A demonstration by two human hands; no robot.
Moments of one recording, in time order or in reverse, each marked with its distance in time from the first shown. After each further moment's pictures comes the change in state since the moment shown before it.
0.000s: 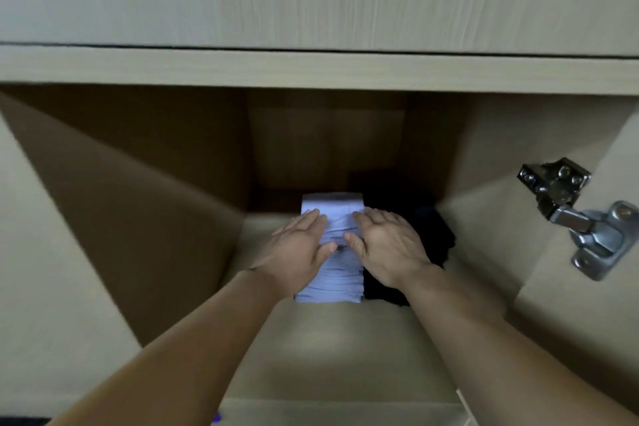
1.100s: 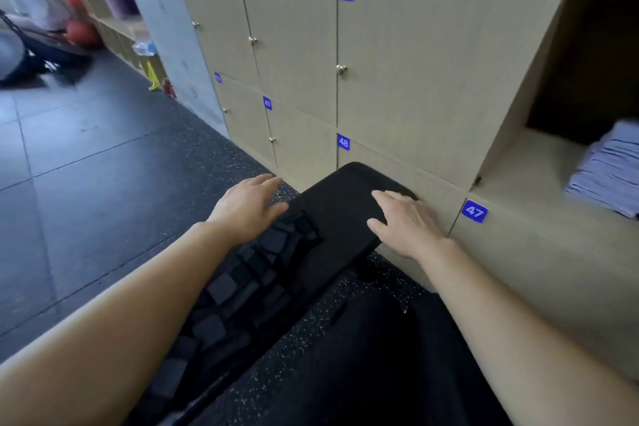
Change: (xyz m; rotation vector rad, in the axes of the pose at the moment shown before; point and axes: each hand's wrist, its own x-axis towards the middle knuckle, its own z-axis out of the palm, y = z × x) left_hand -0.627 -0.061 -0.104 0.086 0.104 -0.936; right_hand -0.312 -0.365 -0.017 0.183 -0.234 -0.669
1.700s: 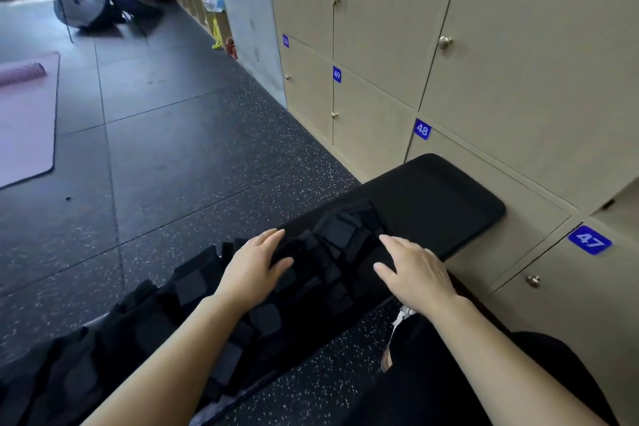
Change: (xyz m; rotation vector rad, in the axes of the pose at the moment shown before) left_hand -0.074 -0.121 0.102 -0.213 -0.005 -0.282; right_hand 0.026 -0.086 0.101 0.078 -0.159 -0.149
